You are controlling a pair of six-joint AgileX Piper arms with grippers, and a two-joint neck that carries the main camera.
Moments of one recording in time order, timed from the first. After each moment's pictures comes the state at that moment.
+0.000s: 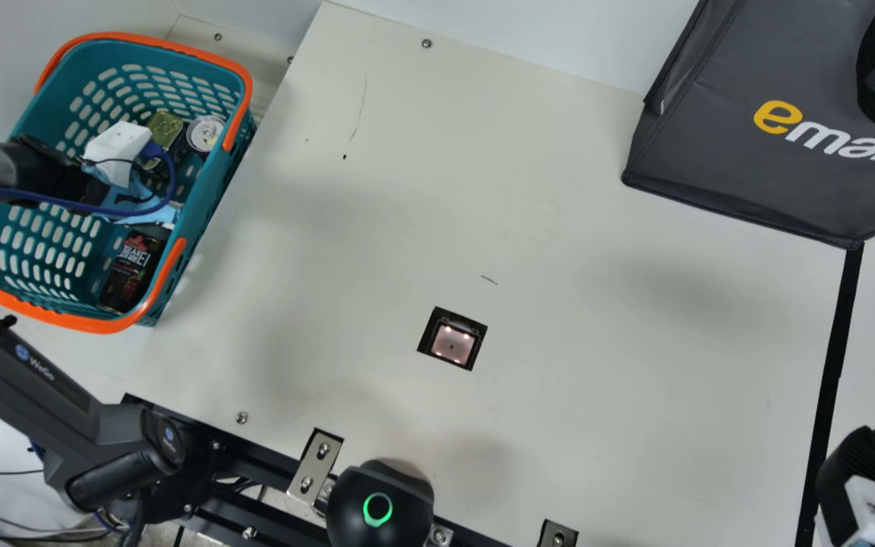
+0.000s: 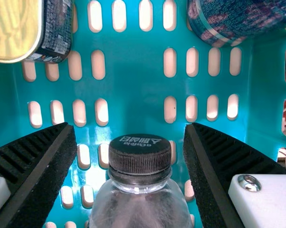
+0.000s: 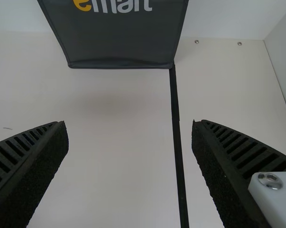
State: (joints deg) left arm 43.3 122.0 -60.0 -29.6 27.6 68.6; right arm 0.6 42.7 -69.8 -0.8 69.5 -2.2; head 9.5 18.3
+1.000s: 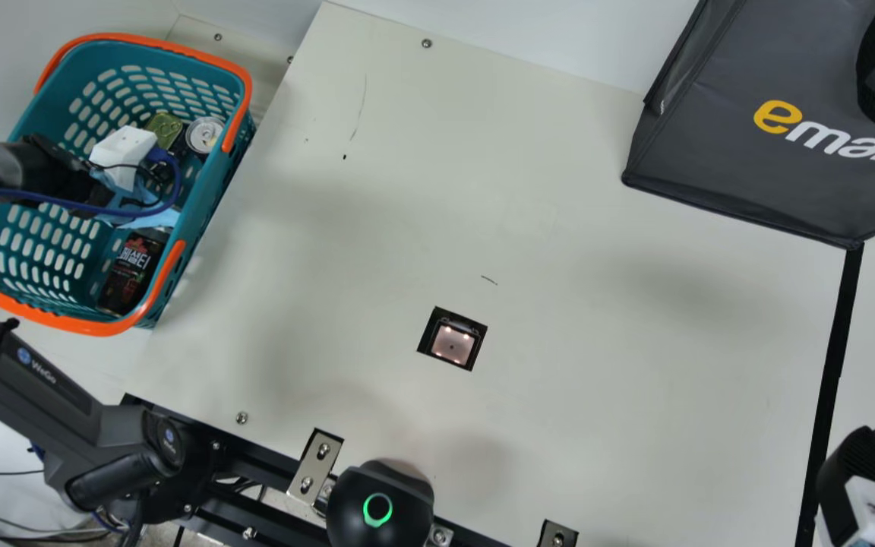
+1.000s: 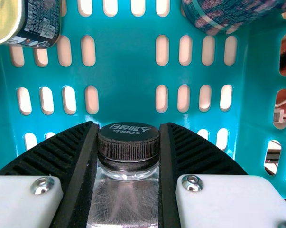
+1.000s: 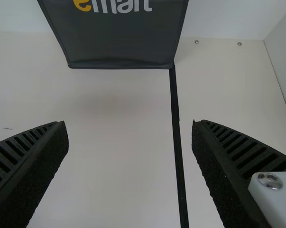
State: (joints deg) left arm 42.2 120.5 -57.8 -23.4 27.7 61.1; right arm 0.6 42.7 -69.8 -0.8 69.4 -2.2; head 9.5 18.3
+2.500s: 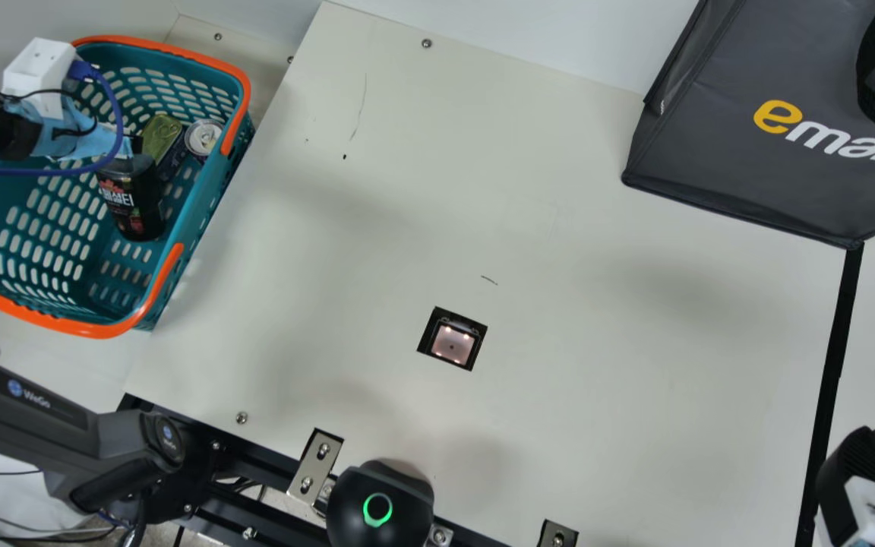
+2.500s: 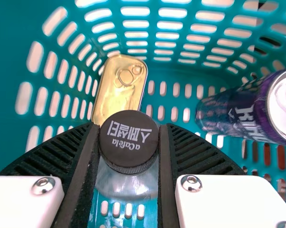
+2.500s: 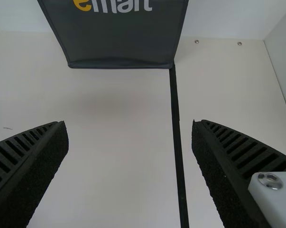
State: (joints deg) left arm 46.0 108.5 -67.5 -34.0 36.3 64.5; right arm 0.6 42.7 -69.8 -0.8 69.5 -2.2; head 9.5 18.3
